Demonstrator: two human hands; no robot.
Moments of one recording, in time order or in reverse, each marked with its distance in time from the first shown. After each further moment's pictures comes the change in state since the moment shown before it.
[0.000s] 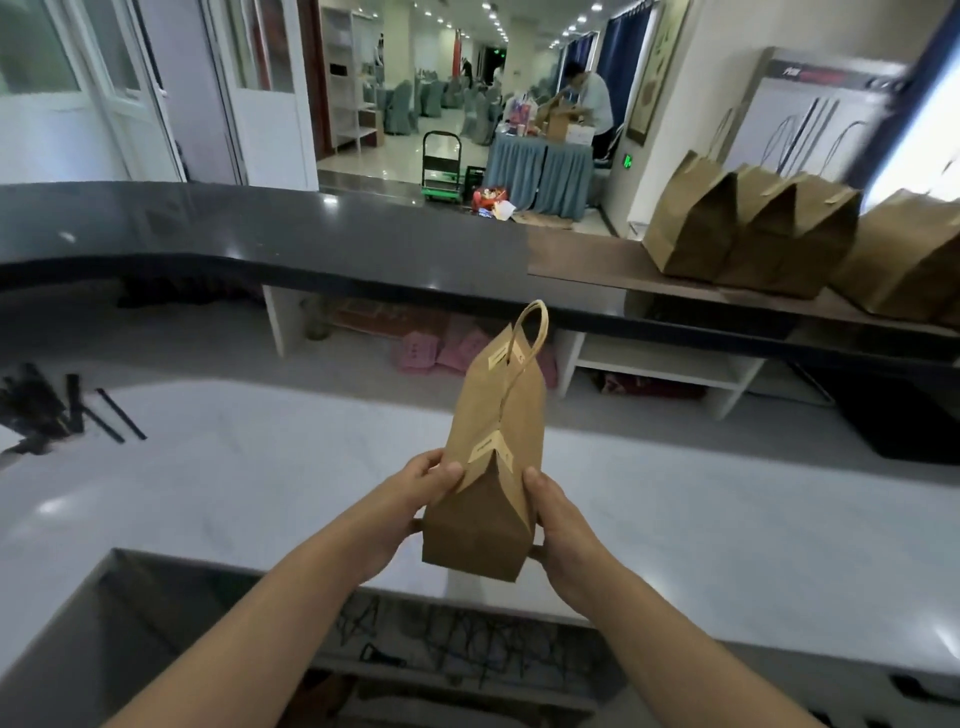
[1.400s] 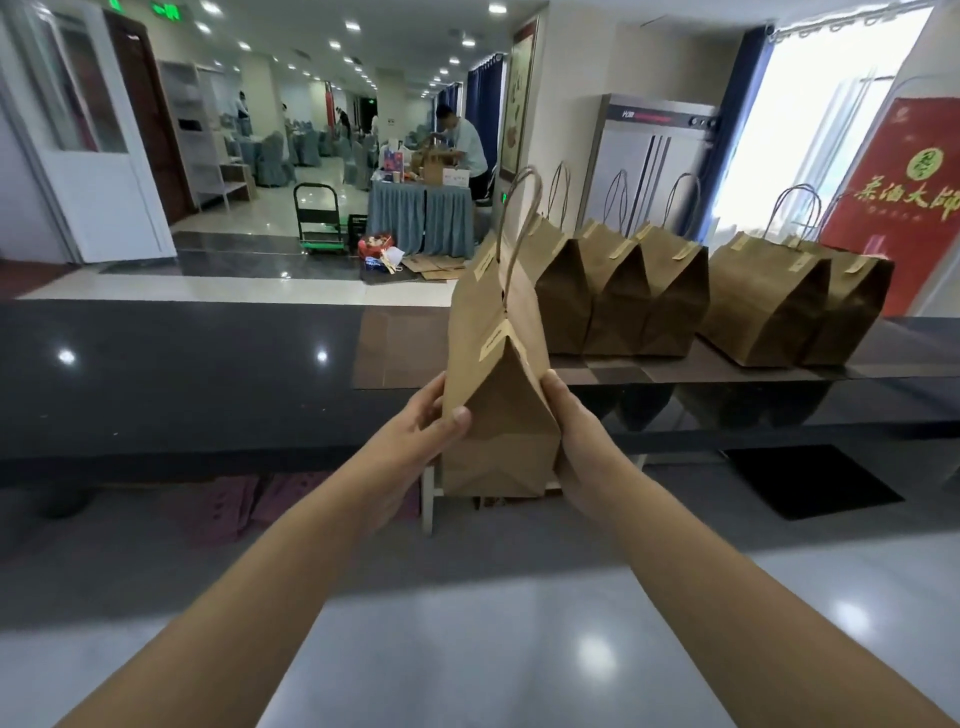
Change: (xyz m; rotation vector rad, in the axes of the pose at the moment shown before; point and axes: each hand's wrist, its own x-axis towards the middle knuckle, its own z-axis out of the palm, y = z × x) left_hand 0.280 0.181 0.118 0.063 -0.197 0.313; right_hand 0.174 -0.192 -0.240 0.129 0.264 -0.210
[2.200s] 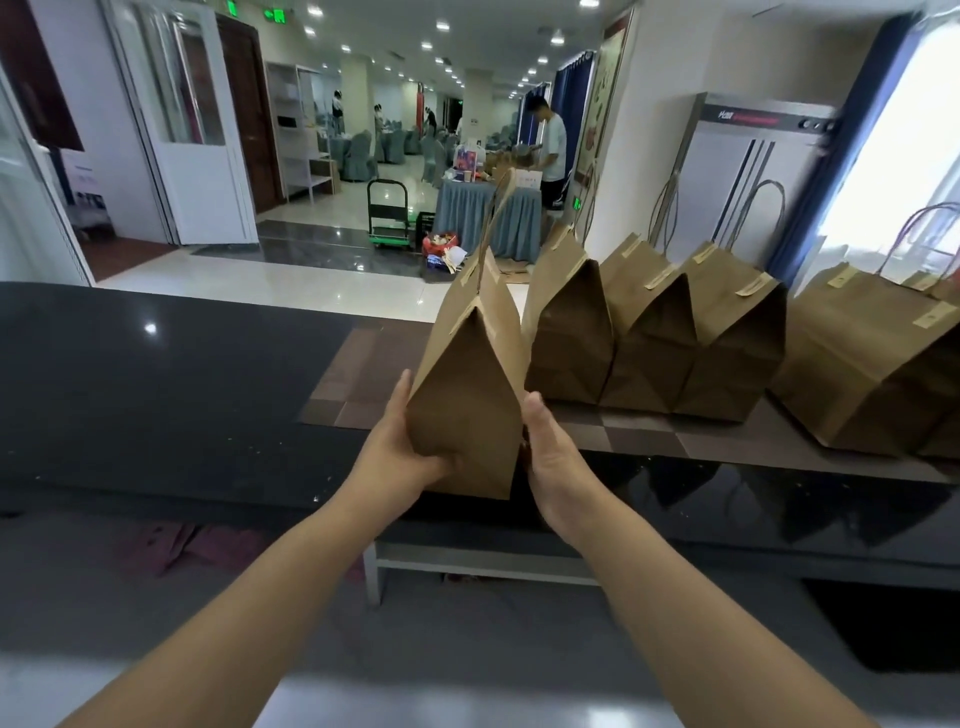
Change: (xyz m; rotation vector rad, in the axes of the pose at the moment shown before) left_hand 0.144 -0.036 0.021 0.259 0.437 0.048; right_hand 0.127 -0.014 -0.055 -0.089 -0.254 -0.040
